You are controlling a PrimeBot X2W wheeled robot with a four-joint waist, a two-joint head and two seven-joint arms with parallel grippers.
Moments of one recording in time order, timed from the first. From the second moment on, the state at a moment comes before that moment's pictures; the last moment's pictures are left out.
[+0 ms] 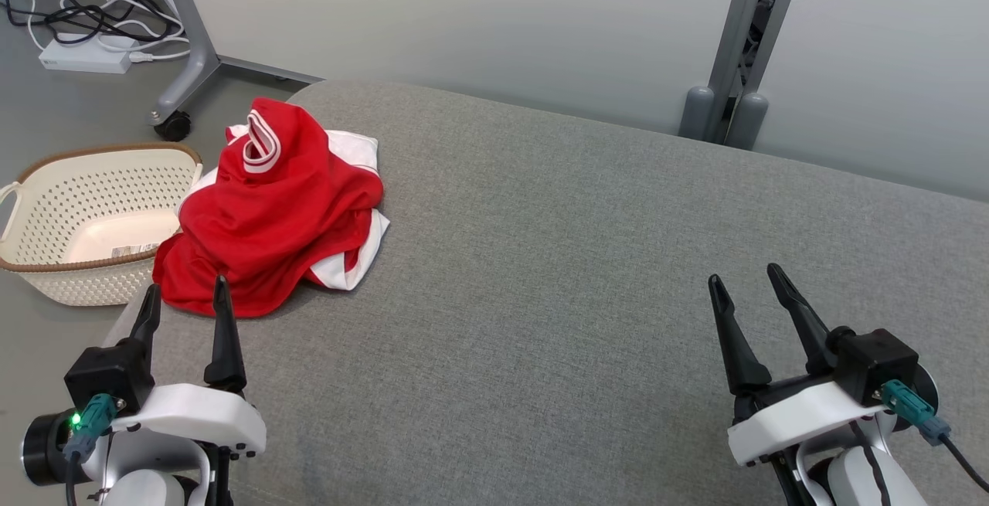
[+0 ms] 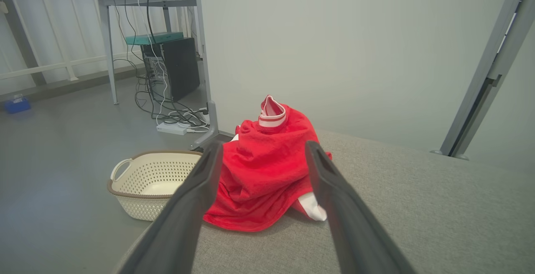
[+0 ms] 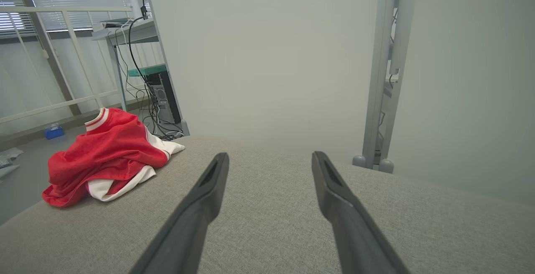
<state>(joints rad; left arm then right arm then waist) -0.10 0.17 -0.05 0.17 -0.29 0.15 -0.12 -0.17 -0.06 0.15 0.28 0.19 0.13 -0.25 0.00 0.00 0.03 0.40</state>
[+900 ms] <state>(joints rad) -0.58 0.27 -0.06 0.09 -0.34 0.10 0.08 -0.21 -0.06 0.15 0.24 0.19 0.13 -0.24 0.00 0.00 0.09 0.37</state>
